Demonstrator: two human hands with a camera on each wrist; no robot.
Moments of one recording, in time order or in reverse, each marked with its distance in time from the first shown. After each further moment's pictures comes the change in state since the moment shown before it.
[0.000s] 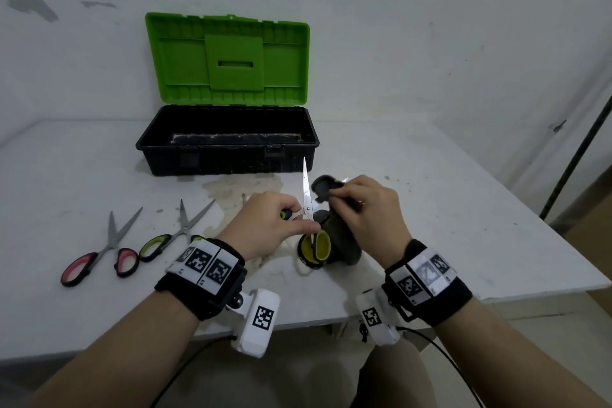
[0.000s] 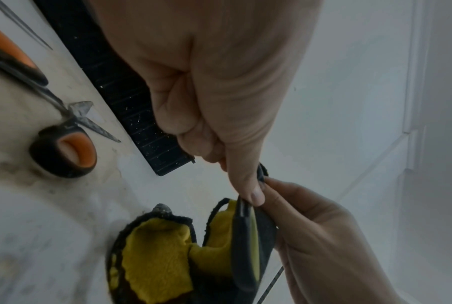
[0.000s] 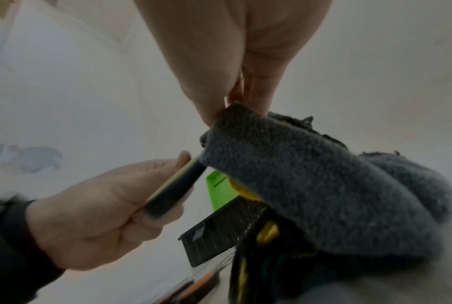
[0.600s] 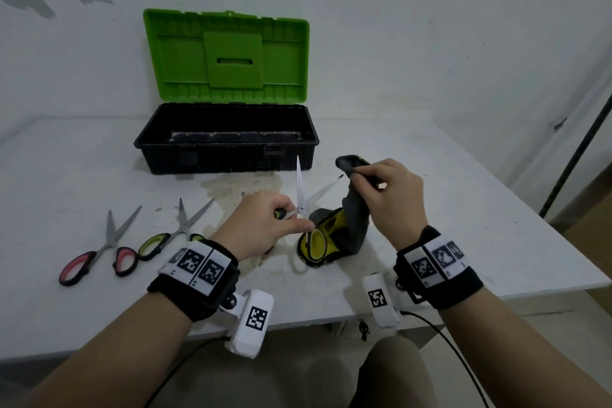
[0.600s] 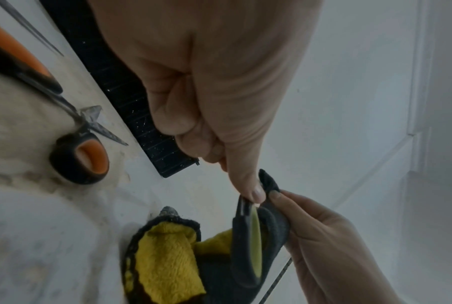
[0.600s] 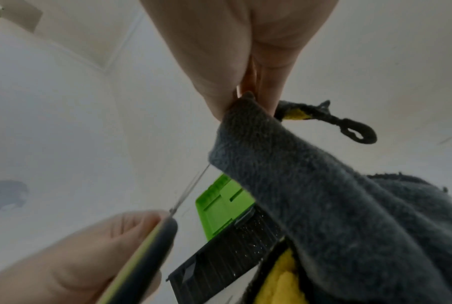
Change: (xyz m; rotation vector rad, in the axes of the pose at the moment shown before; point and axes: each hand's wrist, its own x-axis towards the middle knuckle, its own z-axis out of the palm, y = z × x) left_hand -0.004 -0.006 -0.003 -0.069 -0.007 -0.068; right_hand 0.016 0.012 -0.018 -0.005 0.163 0.163
